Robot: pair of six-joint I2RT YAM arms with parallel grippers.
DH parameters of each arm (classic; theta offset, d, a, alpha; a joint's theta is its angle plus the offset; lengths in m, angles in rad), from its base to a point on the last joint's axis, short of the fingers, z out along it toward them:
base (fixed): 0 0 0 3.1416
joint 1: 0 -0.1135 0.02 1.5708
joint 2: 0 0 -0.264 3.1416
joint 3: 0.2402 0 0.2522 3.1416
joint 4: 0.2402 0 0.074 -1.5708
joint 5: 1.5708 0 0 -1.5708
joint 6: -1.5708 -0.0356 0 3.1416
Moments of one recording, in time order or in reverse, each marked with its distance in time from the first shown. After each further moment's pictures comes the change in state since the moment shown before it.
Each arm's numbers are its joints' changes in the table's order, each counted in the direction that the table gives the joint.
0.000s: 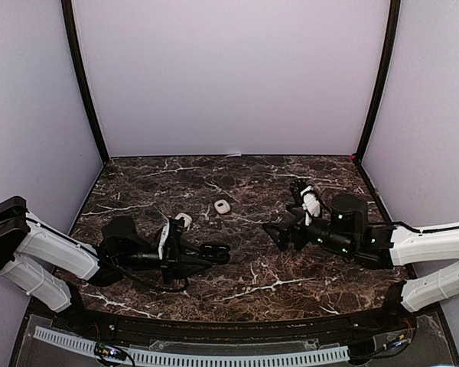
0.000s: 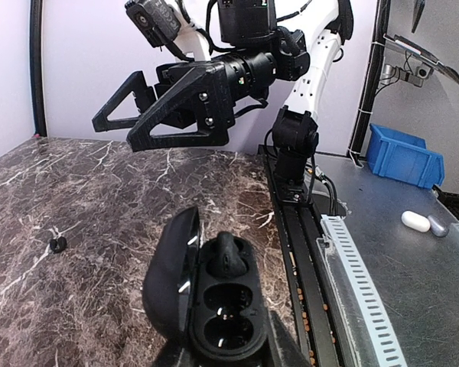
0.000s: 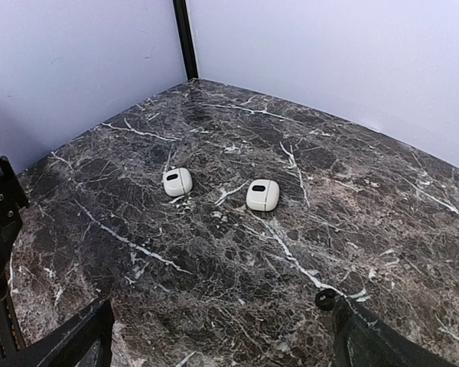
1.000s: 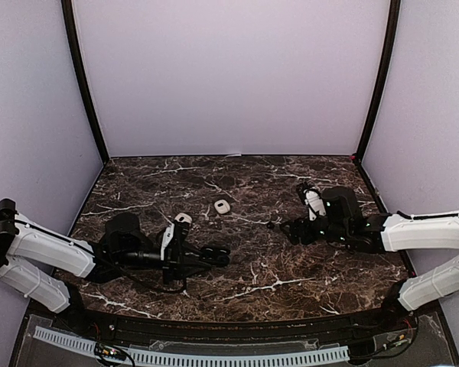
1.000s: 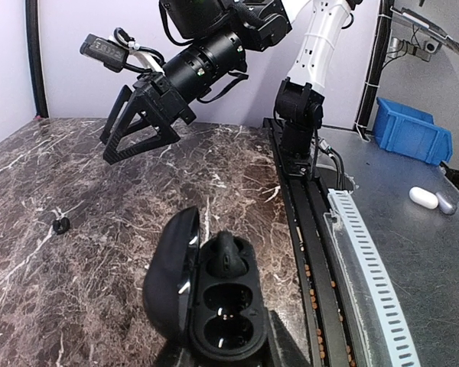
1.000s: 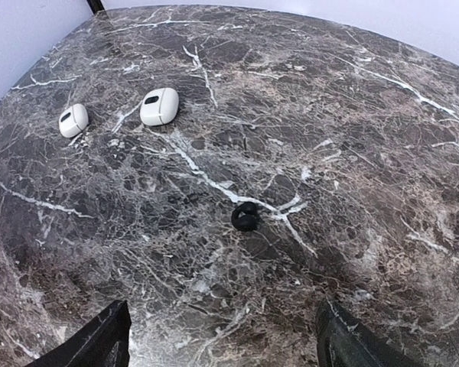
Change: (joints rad) left arm 0.000 -0.068 0.038 0.224 -0.015 -0.100; right arm 0.197 0.108 0.066 0.275 -0.021 -0.108
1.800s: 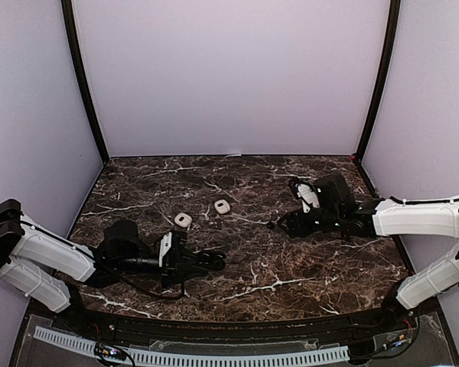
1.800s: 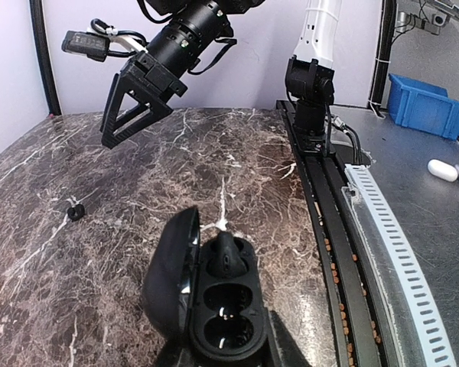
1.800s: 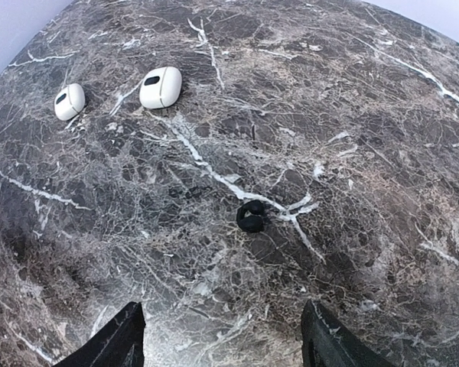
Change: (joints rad) left arm 0.000 0.022 -0.066 -0.061 -0.046 -0.095; right arm 0.048 0.101 0.146 0.149 -0.096 0.035
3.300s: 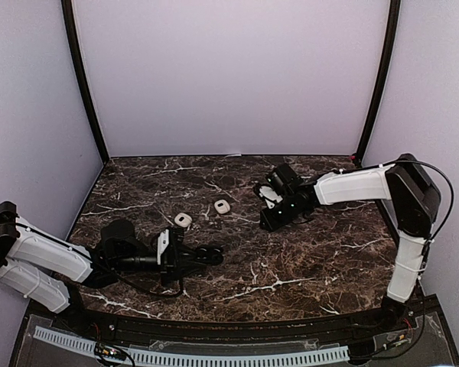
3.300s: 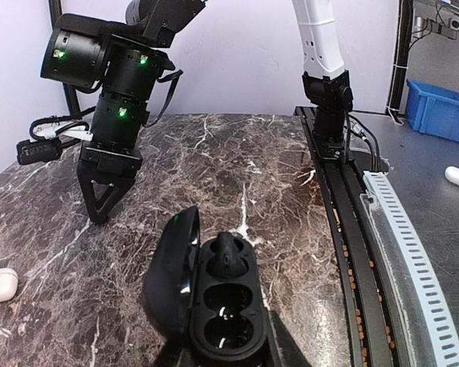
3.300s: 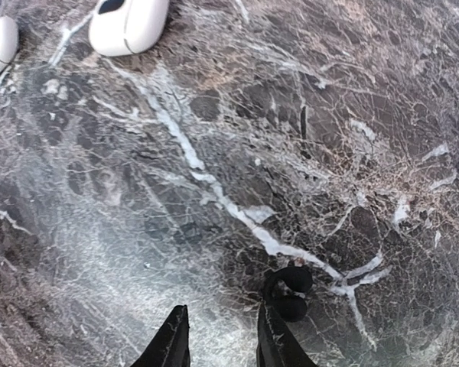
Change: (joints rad) left arm 0.000 -0.038 -0.010 -0.003 -0.064 -0.004; right arm -0.015 0.534 0.504 0.312 -0.049 0.063
